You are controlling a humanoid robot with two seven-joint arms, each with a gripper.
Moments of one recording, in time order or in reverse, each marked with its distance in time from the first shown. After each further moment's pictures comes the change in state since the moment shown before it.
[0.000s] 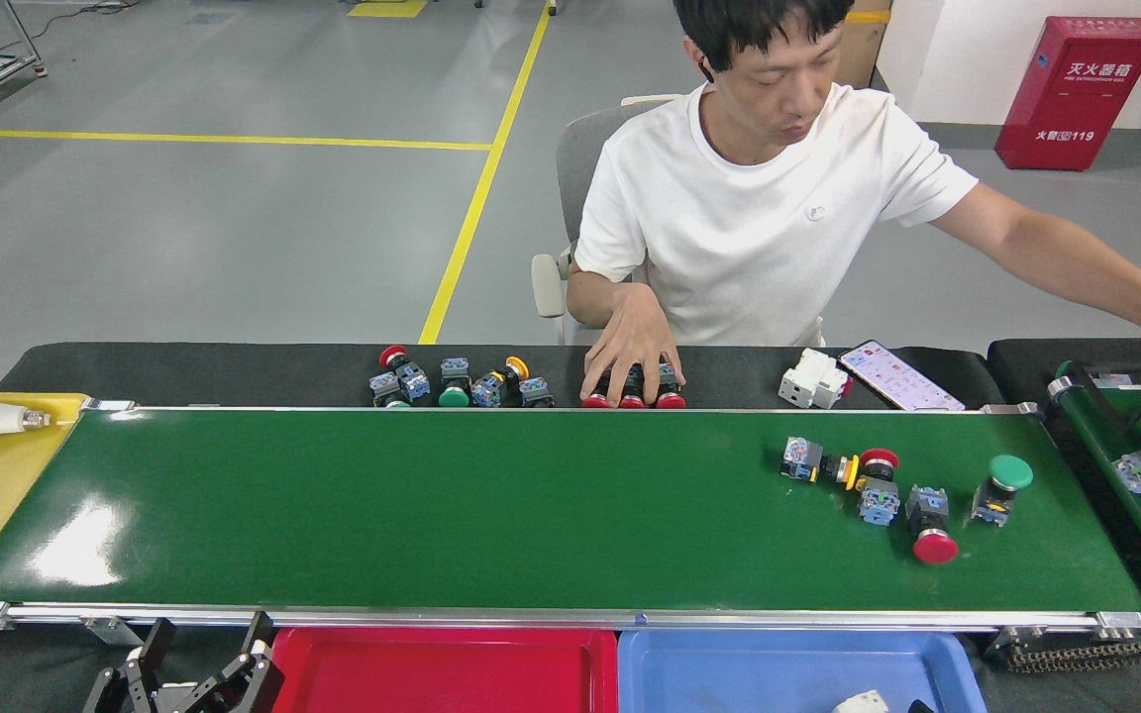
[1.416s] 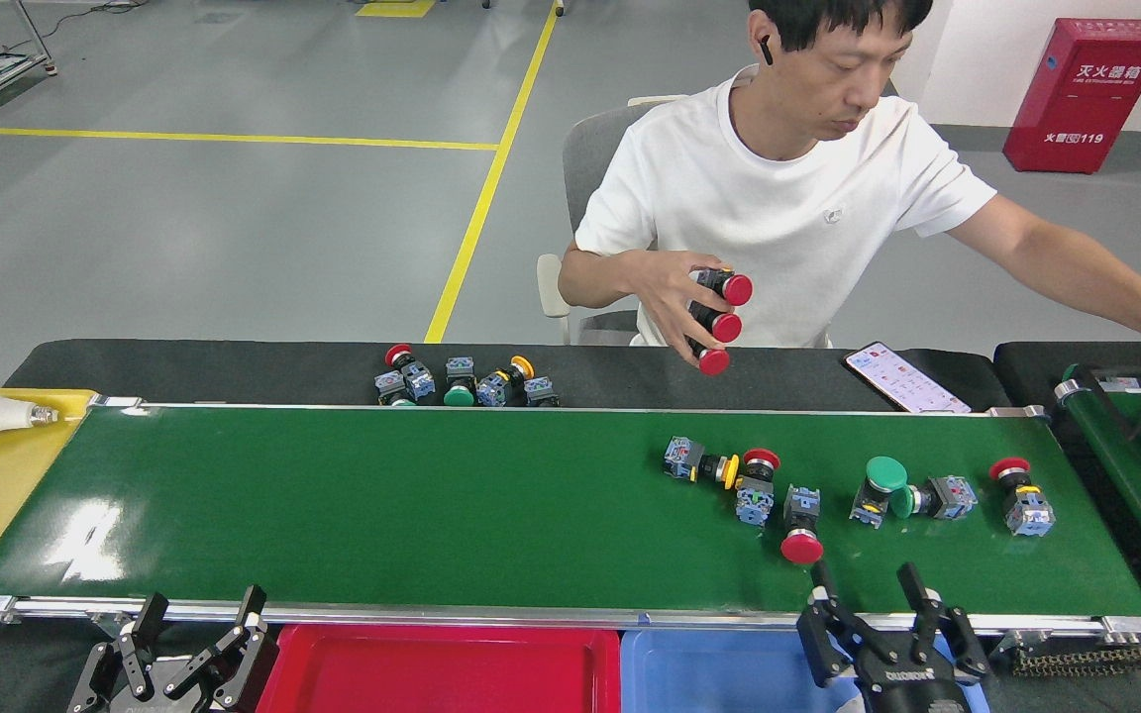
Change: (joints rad) left arm -0.050 0.001 0.002 0.002 -0.003 0.002 0.004; right arm -0.278 0.248 0.274 -0.007 0.404 0.698 -0.116
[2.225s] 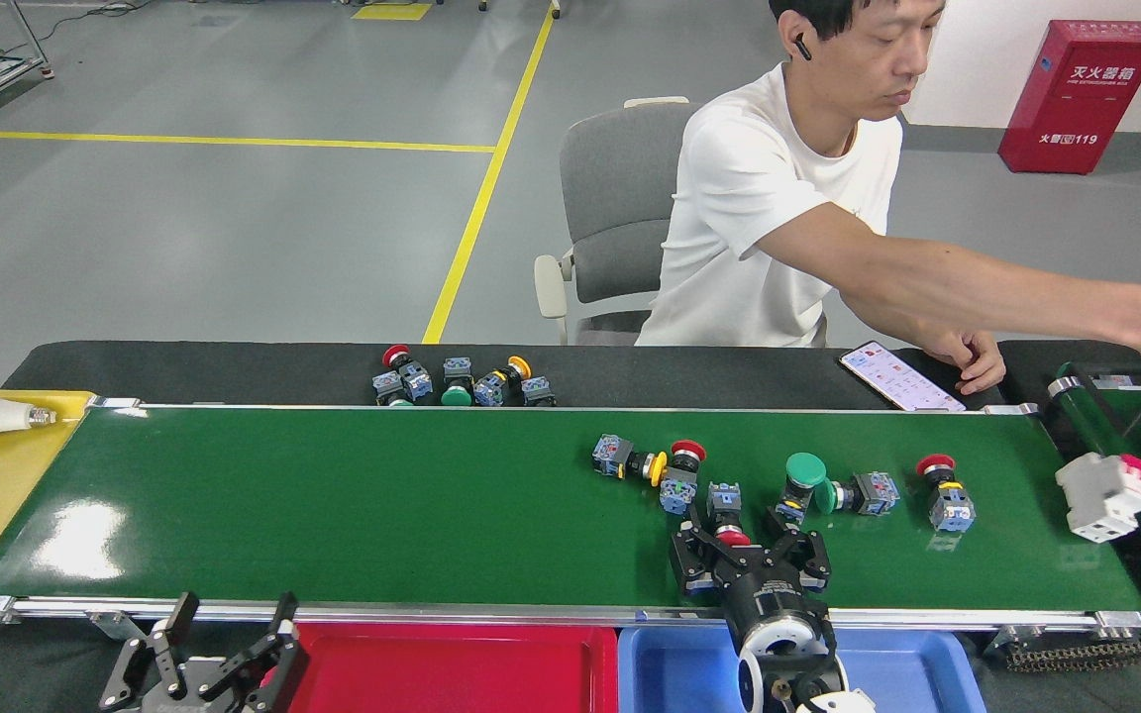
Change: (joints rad) left arm -0.071 0.015 -0.155 0.004 -0.084 -0.004 0.000; right arm -0.322 0.003 0.269 0.376 0.012 0.284 0.067
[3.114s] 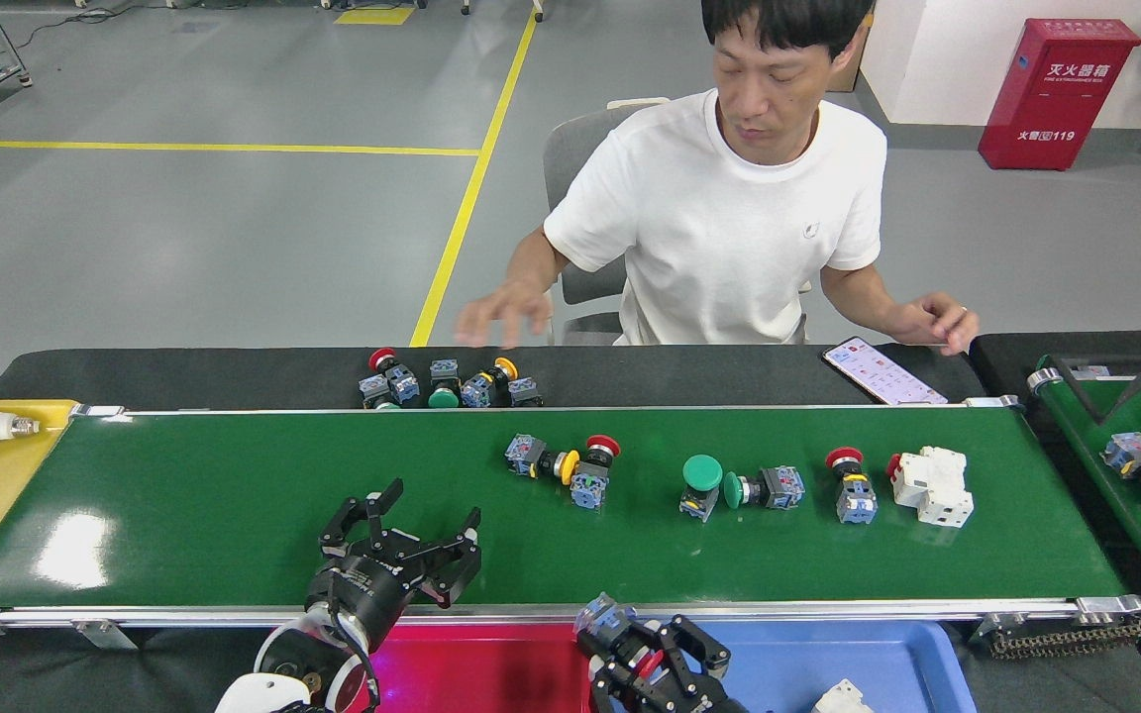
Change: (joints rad) left arm -0.462 -0.008 -0.315 0.557 -0.177 0.010 -0.011; right arm 0.362 -0.002 0.074 -0.350 -0.034 -0.738 0.004
